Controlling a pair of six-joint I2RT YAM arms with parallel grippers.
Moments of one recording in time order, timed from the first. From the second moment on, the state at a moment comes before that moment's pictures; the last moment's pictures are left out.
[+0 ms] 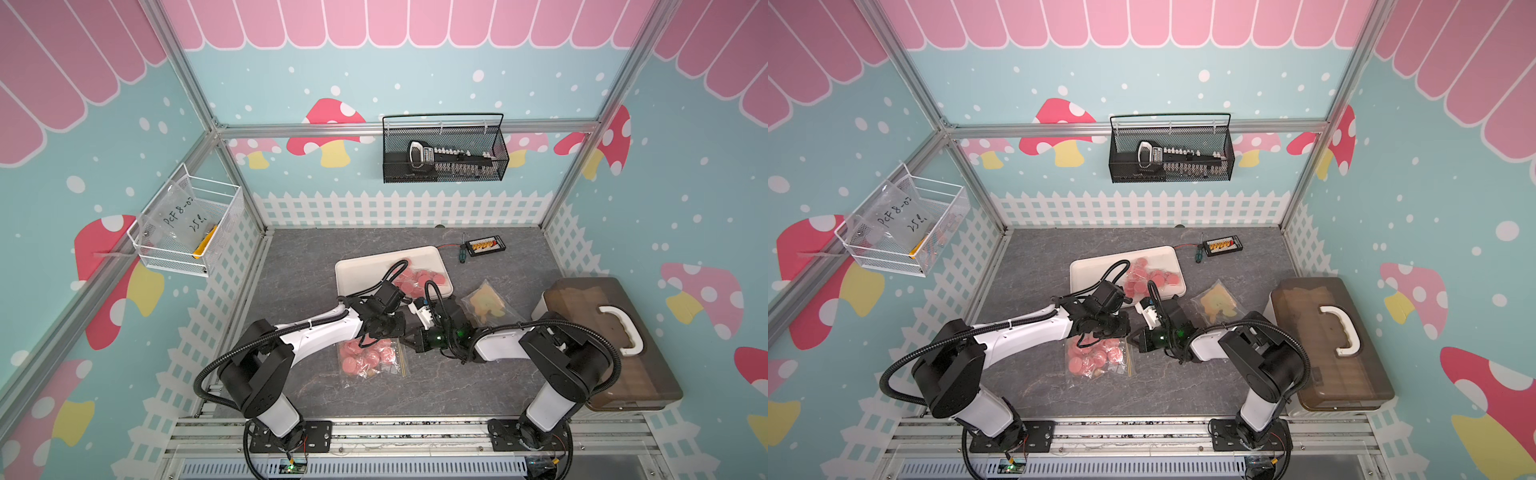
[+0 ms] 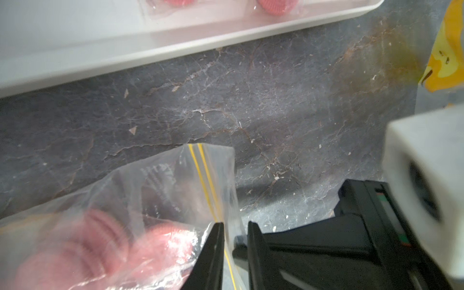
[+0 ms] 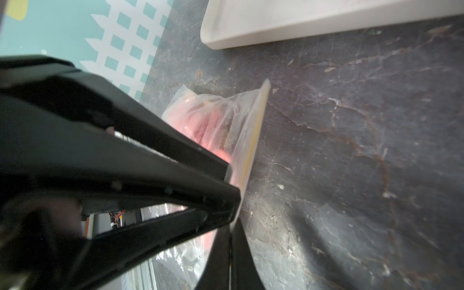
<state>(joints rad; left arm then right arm) -0.75 1.62 1.03 -0.49 0.10 -0.75 0.70 1.69 0.60 0.47 -0.58 0.59</state>
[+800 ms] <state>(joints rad) -0.76 1.63 1.01 -0.51 0.07 -0.75 0.71 1.69 0.60 0.46 -0.57 0.59</state>
